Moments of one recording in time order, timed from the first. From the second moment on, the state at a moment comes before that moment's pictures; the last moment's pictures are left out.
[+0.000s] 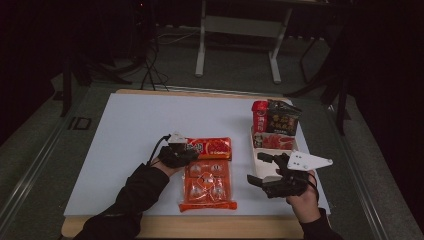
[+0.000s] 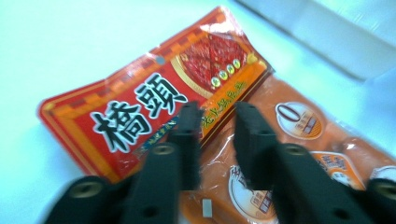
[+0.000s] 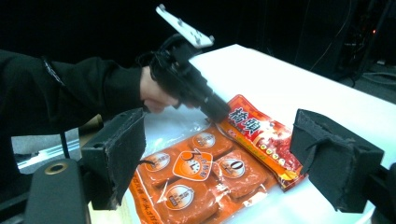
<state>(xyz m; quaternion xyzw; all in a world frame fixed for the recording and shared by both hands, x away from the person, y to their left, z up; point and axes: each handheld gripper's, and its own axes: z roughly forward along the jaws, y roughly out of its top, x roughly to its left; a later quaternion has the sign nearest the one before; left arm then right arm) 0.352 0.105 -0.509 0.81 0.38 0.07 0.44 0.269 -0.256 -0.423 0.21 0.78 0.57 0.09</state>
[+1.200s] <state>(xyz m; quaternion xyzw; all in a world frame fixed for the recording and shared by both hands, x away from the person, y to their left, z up) 0.377 0.161 -0.534 0.78 0.45 0.08 0.44 0.263 -0.245 -0.426 0.20 0.80 0.56 0.12</state>
